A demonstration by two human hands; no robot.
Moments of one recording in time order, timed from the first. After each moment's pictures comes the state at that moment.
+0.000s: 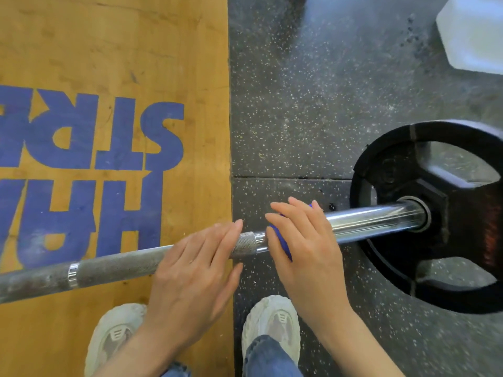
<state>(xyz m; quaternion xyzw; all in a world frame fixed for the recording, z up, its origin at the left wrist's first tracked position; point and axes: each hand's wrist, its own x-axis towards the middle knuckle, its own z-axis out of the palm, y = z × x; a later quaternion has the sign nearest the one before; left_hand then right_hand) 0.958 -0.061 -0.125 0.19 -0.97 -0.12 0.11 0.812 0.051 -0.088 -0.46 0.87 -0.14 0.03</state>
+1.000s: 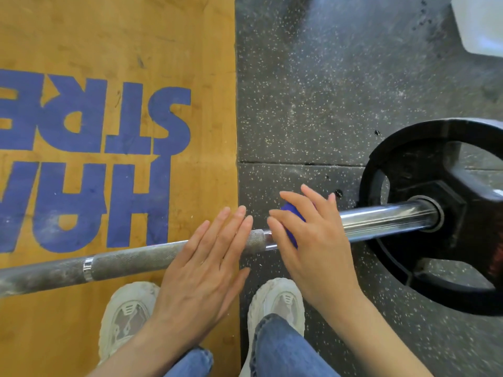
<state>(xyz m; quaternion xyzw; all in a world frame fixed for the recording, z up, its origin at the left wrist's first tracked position) 0.977 -0.046 -0.128 0.15 -0.99 -0.05 0.03 0.820 0.061 -0.093 -0.45 0.89 -0.11 0.07</state>
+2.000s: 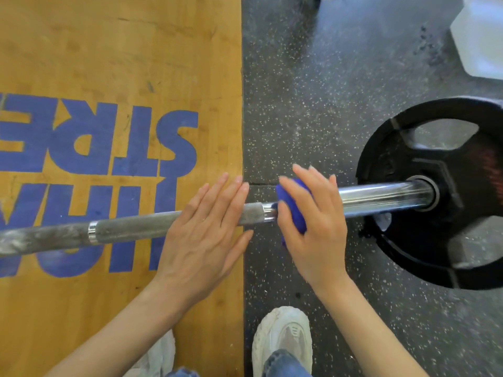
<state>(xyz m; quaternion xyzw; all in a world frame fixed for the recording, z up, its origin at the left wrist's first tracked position) 0.925 -0.108 -0.131 0.18 -0.98 -0.03 0.08 0.778 0.018 -0.126 -0.46 0.84 -0.30 -0.06</state>
